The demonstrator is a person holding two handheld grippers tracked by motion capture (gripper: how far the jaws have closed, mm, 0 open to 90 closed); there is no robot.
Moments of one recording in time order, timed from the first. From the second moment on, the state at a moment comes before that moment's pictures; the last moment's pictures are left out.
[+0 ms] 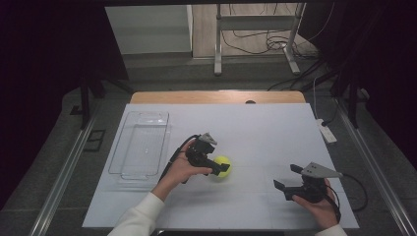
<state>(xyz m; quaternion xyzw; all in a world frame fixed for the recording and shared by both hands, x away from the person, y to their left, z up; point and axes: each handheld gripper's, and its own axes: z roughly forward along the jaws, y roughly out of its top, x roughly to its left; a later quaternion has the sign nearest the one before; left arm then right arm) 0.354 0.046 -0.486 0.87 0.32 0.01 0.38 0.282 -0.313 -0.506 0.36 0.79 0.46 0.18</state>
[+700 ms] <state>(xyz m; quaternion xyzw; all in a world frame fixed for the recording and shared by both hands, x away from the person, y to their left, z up) 0.355 0.035 -0.505 0.88 0.32 0.00 0.35 0.282 -0.313 -0.506 0.36 0.79 0.46 0.18</state>
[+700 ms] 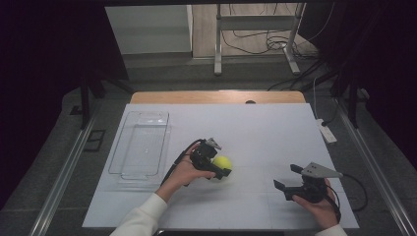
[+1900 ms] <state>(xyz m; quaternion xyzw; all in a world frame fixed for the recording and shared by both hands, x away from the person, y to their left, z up) 0.341 0.040 -0.489 0.88 0.30 0.04 0.36 0.282 -0.313 -0.505 0.36 0.79 0.46 0.19</state>
